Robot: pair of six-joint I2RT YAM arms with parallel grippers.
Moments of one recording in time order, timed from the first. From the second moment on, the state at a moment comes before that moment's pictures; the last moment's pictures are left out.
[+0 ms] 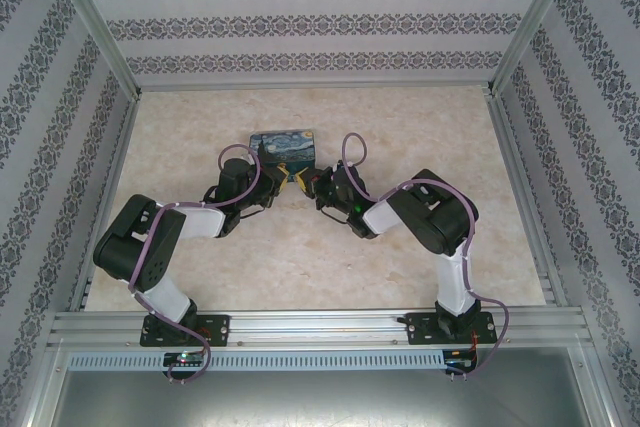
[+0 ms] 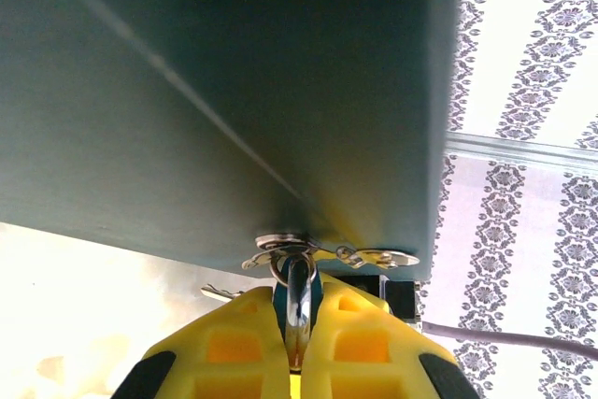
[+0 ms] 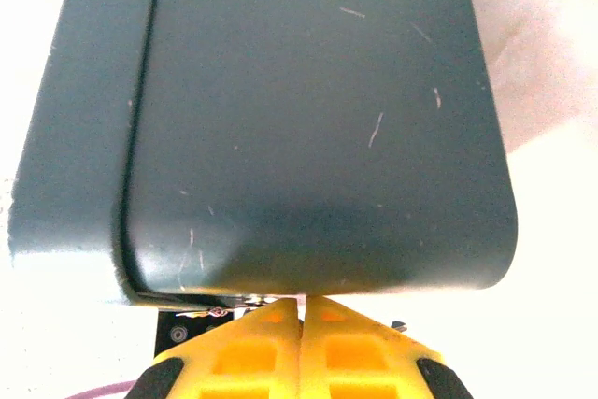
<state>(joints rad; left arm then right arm) -0.38 1.64 0.60 0.62 0.31 -1.43 0.69 2.03 0.81 0.99 -0.17 1.73</state>
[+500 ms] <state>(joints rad) -0.38 1.71 0.56 0.82 0.34 -1.60 0.65 2.02 0.78 1.05 -0.23 1.52</state>
